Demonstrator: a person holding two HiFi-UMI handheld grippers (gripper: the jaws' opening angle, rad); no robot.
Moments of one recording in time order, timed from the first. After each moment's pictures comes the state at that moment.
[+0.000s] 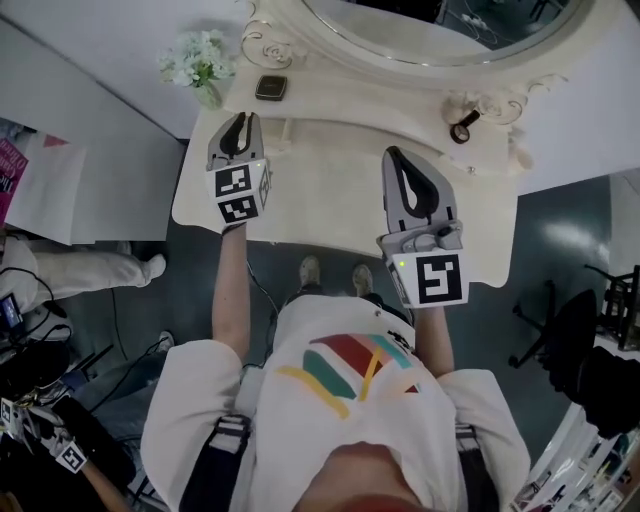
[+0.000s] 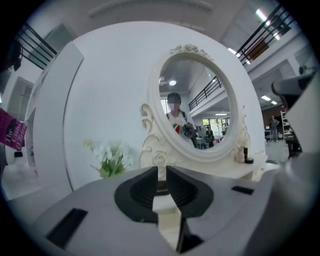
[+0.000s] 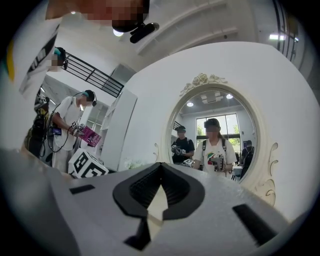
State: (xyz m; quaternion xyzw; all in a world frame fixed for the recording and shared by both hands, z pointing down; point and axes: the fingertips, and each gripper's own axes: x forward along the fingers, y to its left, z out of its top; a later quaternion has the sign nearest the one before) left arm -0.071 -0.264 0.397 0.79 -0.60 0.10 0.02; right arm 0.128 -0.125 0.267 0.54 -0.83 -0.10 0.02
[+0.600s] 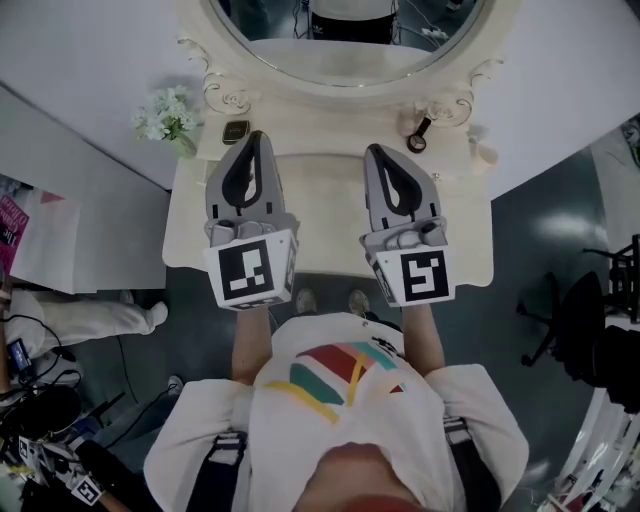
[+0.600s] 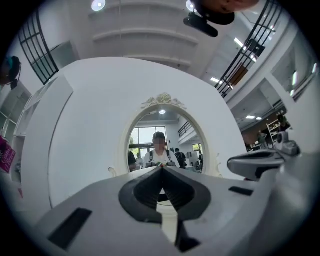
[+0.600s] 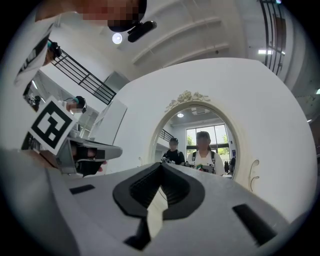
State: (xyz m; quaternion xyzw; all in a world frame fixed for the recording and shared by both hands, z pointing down) left arm 0.057 -0.159 0.196 0.83 -0.55 -0.04 -0.10; right arm 0.186 -0.115 0.213 0.59 -0.80 -0.13 -0.04
